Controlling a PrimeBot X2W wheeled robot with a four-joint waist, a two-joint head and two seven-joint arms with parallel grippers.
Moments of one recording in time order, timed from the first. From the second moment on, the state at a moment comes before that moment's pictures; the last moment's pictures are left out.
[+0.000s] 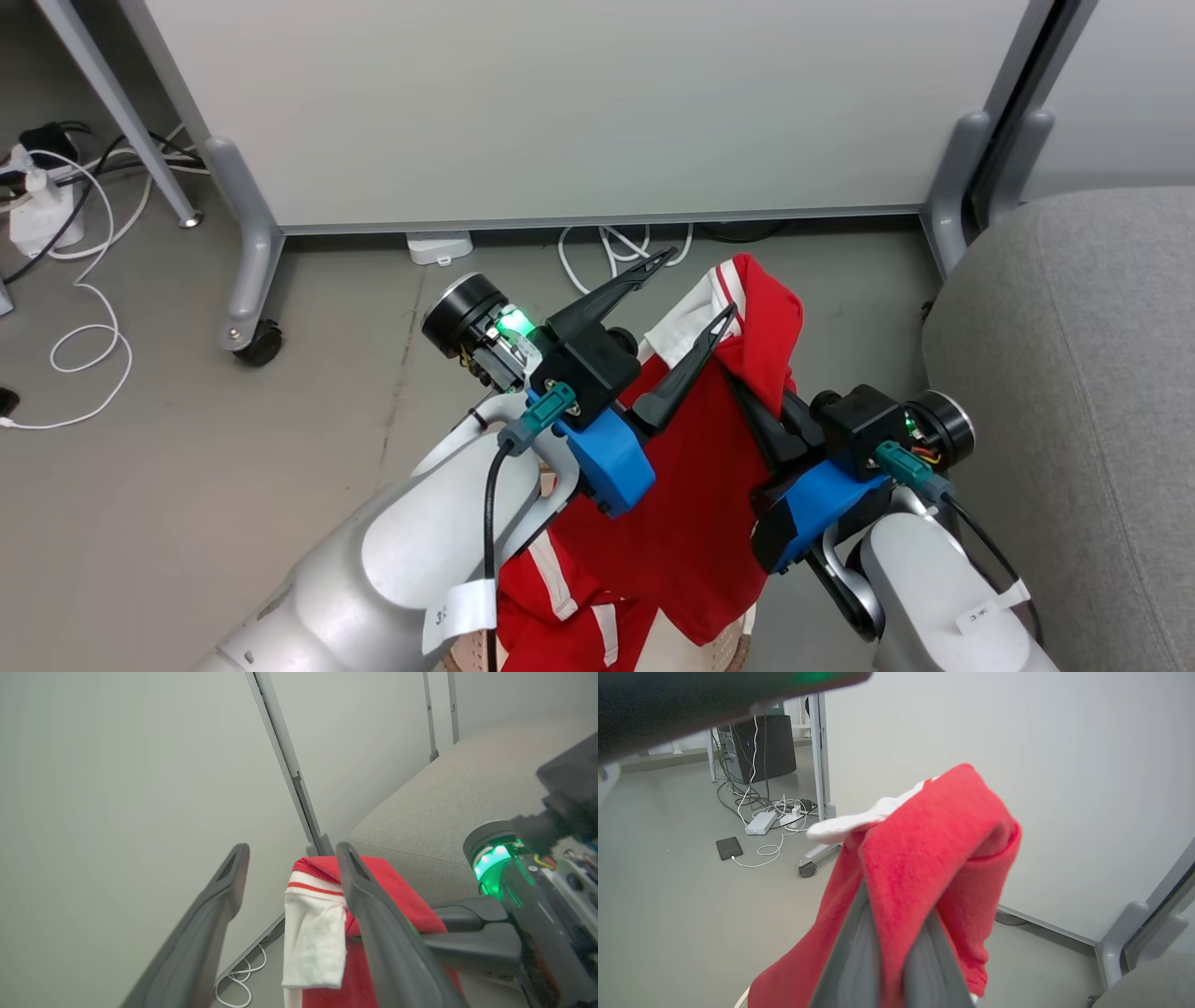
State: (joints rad) left arm -0.76 0.16 -0.95 0.50 -0.40 -0.08 -0.25; right arm -0.45 -0.05 0.35 0.53 0.07 0.13 -0.26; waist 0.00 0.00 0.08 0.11
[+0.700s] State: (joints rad) left arm -0.72 0.18 -0.95 0.47 -0.44 -0.09 -0.26; right arm -0.42 -0.05 0.15 0.39 0.02 0.13 -0.26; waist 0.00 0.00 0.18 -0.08
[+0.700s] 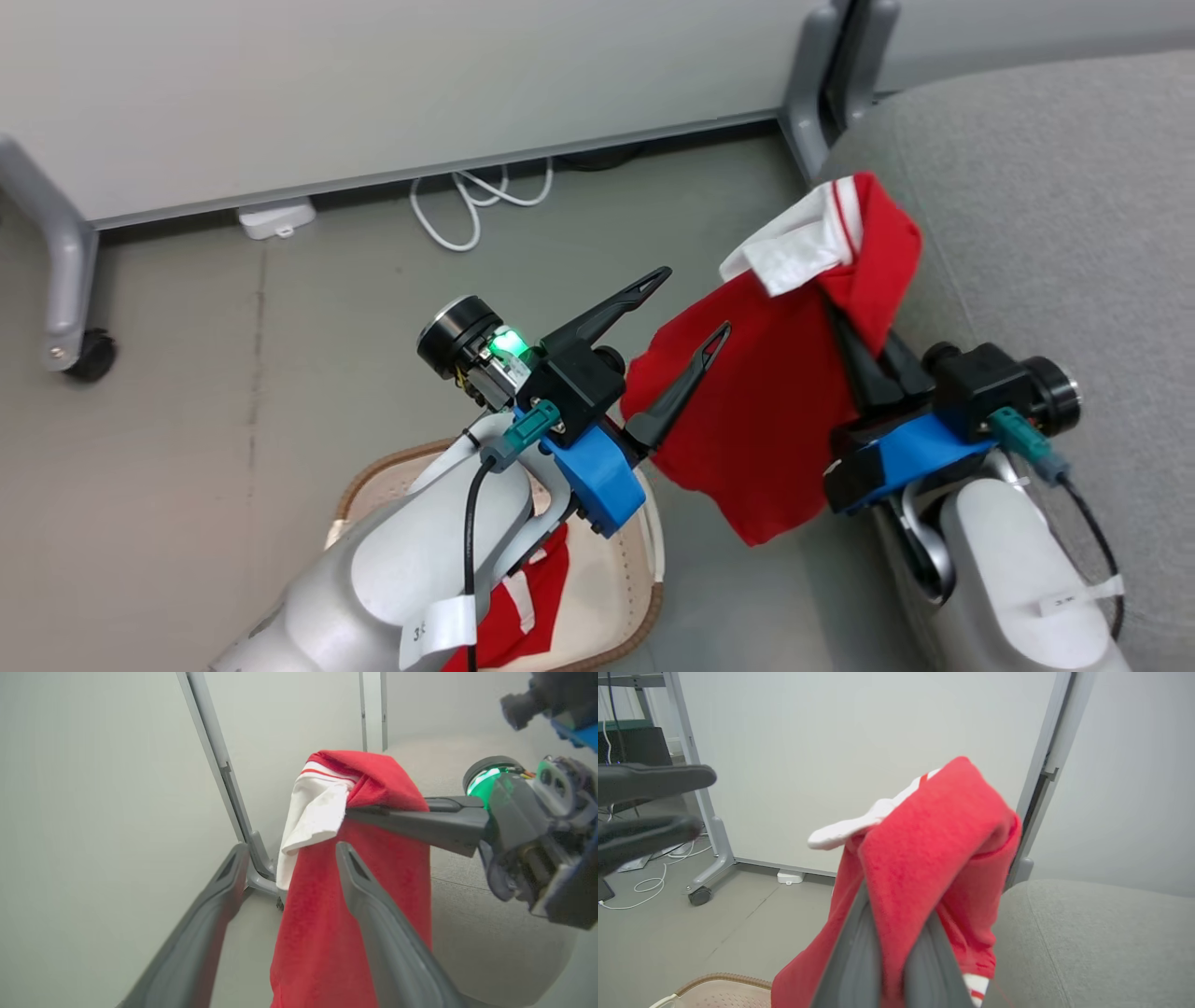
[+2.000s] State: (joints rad) left arm -0.80 0.21 -1.01 0.43 -0.41 -0.11 -0.25; right arm -0.54 -0.12 -0.17 0.10 0.00 0.13 -0.26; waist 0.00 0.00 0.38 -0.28
